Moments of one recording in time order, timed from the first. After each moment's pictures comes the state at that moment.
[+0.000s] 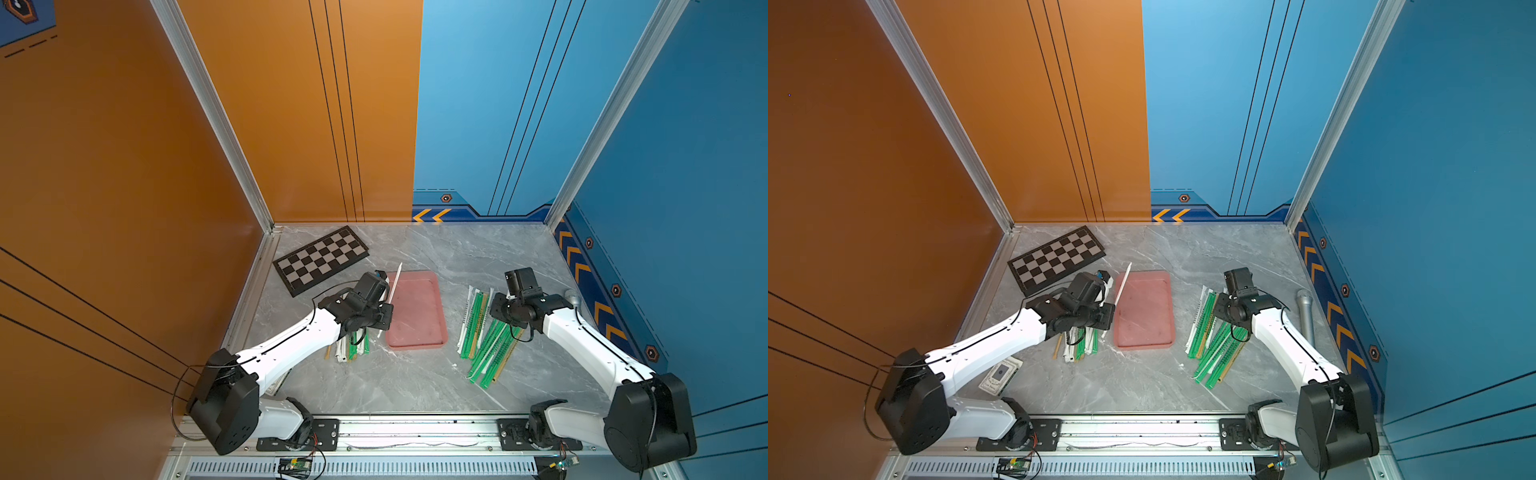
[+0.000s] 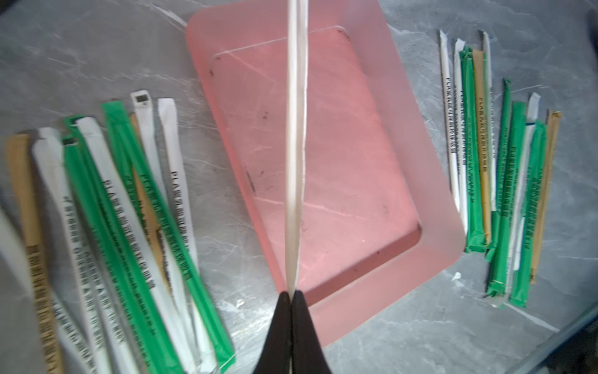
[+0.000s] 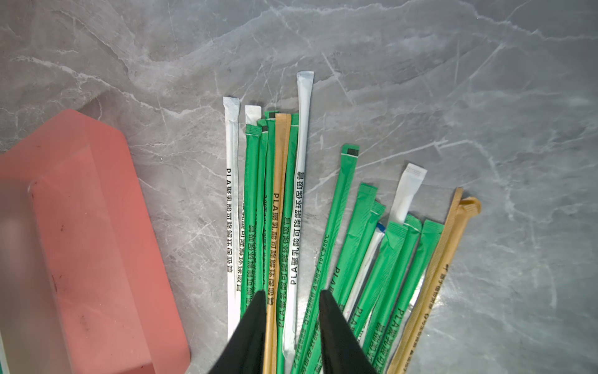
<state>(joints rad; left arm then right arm) -0.66 1.38 0.95 -0.51 0.02 -0.44 0.21 1.26 0.83 -0.62 0.03 0.60</state>
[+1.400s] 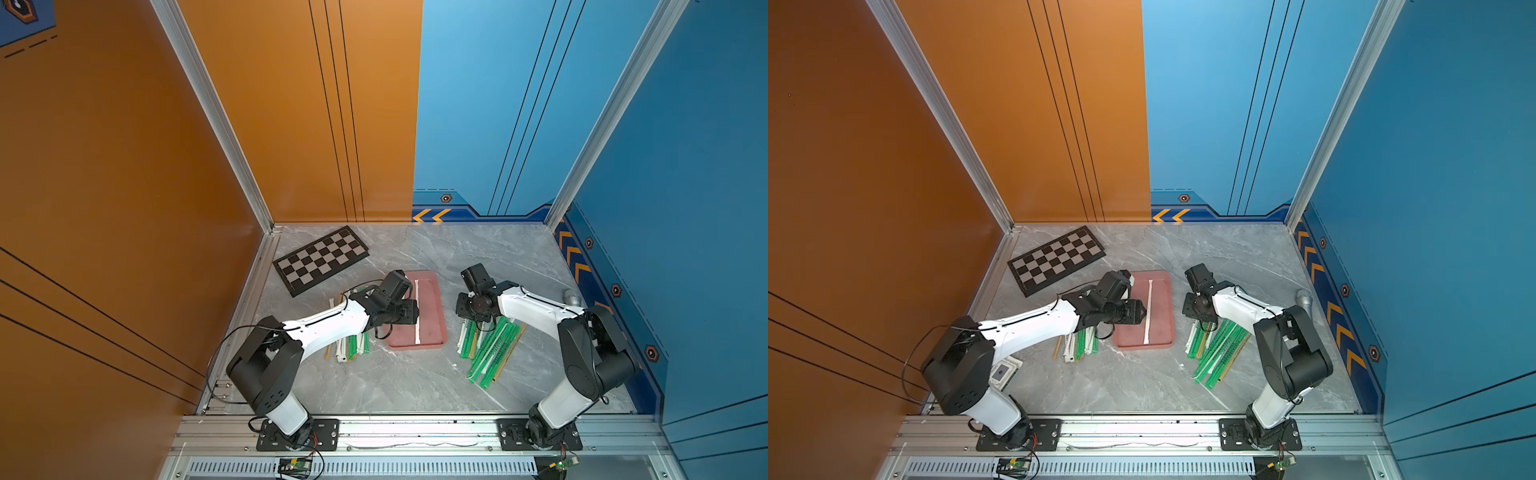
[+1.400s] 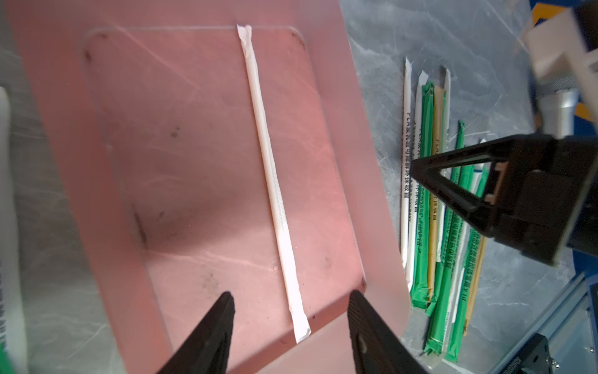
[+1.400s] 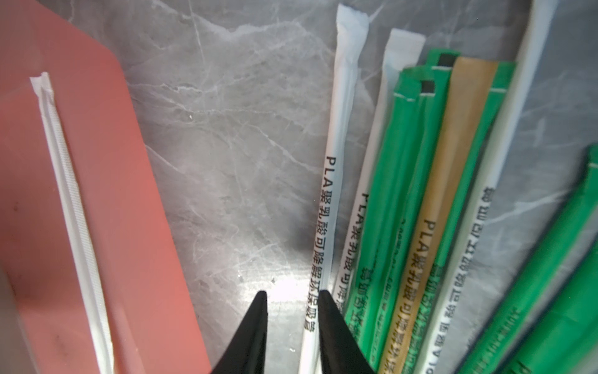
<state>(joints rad) -0.73 1.57 1.02 -0.33 0.05 -0.63 0.42 1.67 0.98 -0.50 0.02 0.65</state>
